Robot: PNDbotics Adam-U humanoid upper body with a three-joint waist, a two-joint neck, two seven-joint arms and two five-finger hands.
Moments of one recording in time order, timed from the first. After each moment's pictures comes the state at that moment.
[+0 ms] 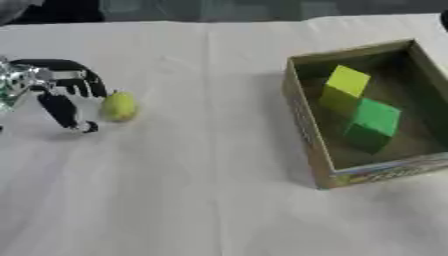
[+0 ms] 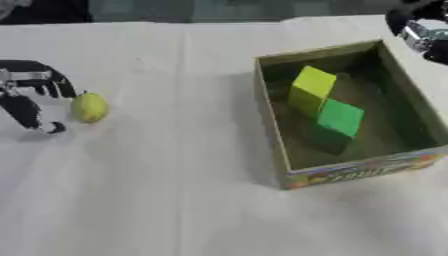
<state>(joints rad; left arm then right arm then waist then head) -0.85 0.79 -0.39 -1.29 -0.61 0.17 -0.69 -0.55 -0.78 0.04 -1.81 -0.14 0.19 0.07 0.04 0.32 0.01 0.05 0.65</state>
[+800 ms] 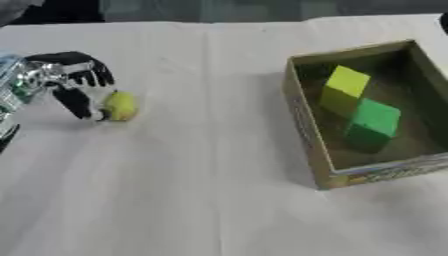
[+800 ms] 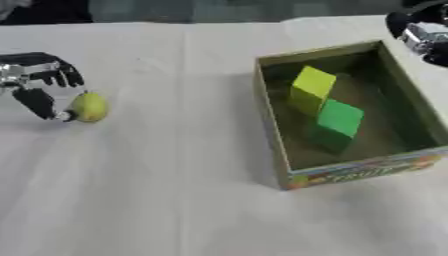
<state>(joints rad) -0.89 0.72 -0.38 -1.22 -0.64 0.21 -0.60 -0.55 -0.77 0.04 -1.80 -0.14 0.18 0.08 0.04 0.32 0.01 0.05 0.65</state>
